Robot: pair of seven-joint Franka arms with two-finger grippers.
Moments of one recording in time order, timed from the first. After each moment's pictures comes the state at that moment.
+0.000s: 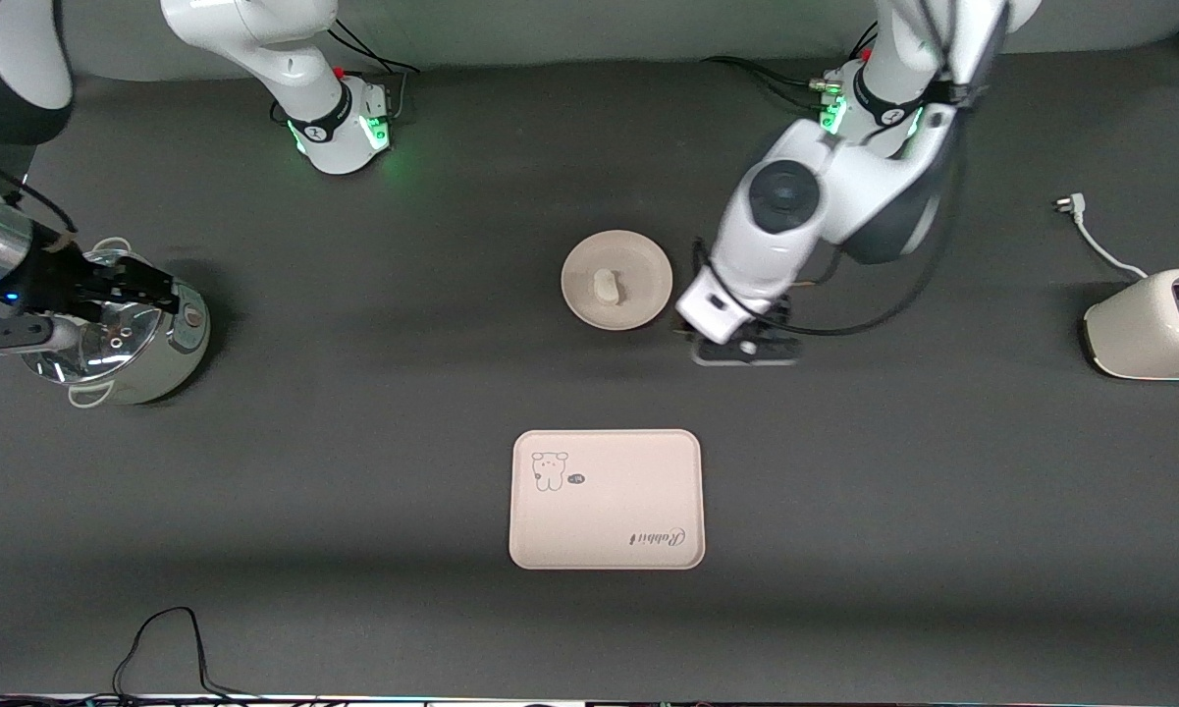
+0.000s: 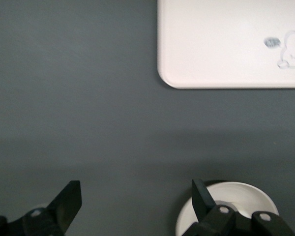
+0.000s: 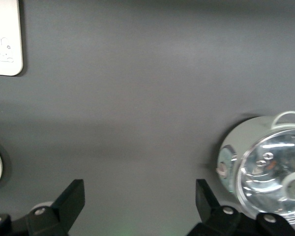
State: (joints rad) left arm -0.43 0.22 -0.08 -1.86 -0.01 2.09 -0.51; right arm 0.15 0.01 -0.11 -1.71 0.01 1.63 -0.01
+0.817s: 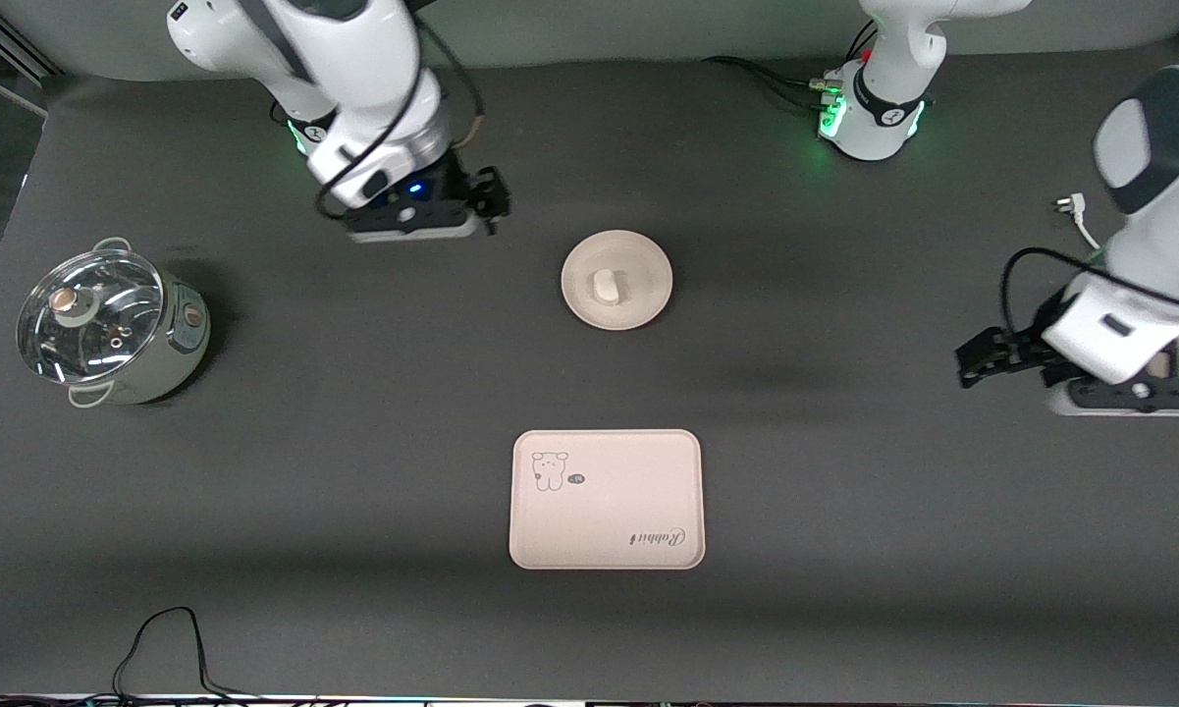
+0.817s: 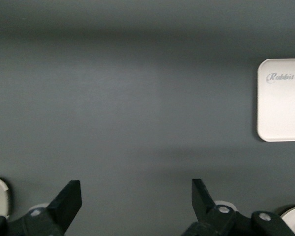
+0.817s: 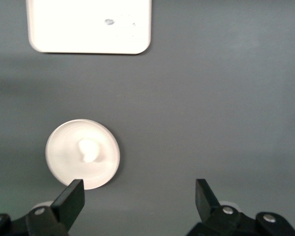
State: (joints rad) left arm 0.01 0.11 -0.08 -1.68 -0.01 1.89 -0.06; right arm 0.82 0.03 -0.10 -1.77 0.02 1.80 0.71
